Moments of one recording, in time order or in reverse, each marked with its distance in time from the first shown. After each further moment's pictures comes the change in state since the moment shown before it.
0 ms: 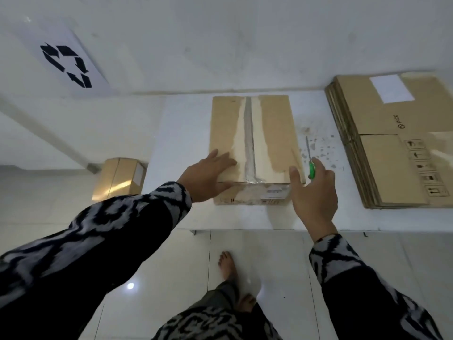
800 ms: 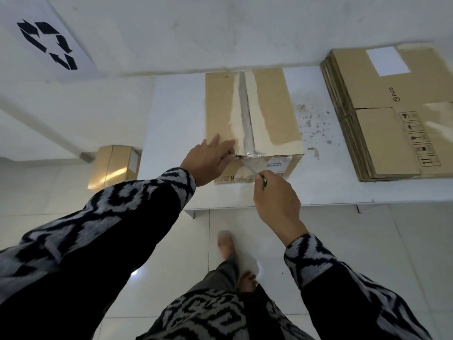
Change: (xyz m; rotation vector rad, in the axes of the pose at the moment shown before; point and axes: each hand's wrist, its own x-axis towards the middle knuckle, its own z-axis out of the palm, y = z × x) left_hand -0.004 0.007 0.024 -0.013 0.156 0.108; right_hand -0.075 -0.010 0.032 -0.169 -0.227 -0.175
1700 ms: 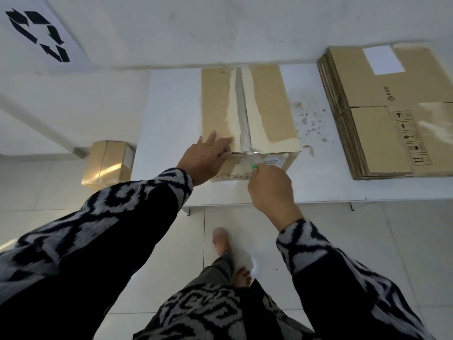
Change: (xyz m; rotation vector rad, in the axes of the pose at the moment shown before) left_hand -0.001 0.003 0.010 -0.056 0.059 -0.013; right_hand 0.013 -0.019 -0.020 -0.155 -0.102 -0.004
